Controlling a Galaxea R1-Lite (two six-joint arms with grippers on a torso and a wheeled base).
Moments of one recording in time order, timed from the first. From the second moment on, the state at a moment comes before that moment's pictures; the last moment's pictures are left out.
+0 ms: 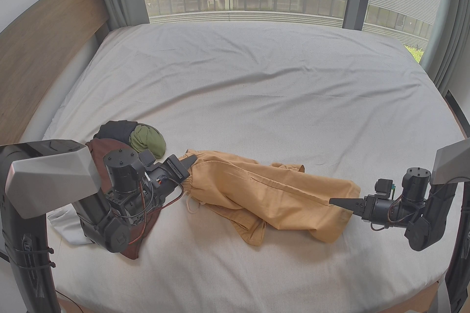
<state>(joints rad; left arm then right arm) -0.36 2.26 -0.69 -1.47 -0.18 -0.85 0.05 2.25 -0.34 -1.54 0.87 0.58</state>
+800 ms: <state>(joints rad) -0.37 2.26 -0.68 -1.53 -0.19 -0.85 0.08 2.30 -0.35 -1.54 0.82 0.54</state>
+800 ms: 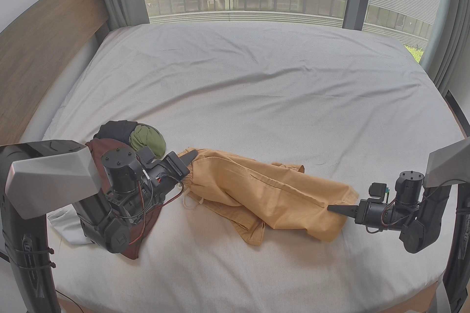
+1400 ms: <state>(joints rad) -0.36 2.24 -0.67 -1.54 -0.19 -0.79 0.13 2.27 -0.36 -1.54 0.76 0.51</state>
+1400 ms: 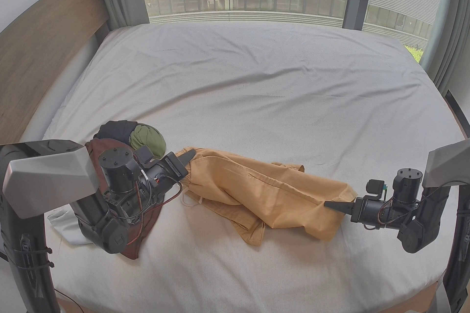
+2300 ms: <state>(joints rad) -0.30 1.92 -0.56 -1.19 -0.21 -0.63 0.13 2.10 -0.42 -1.53 0.76 0.55</state>
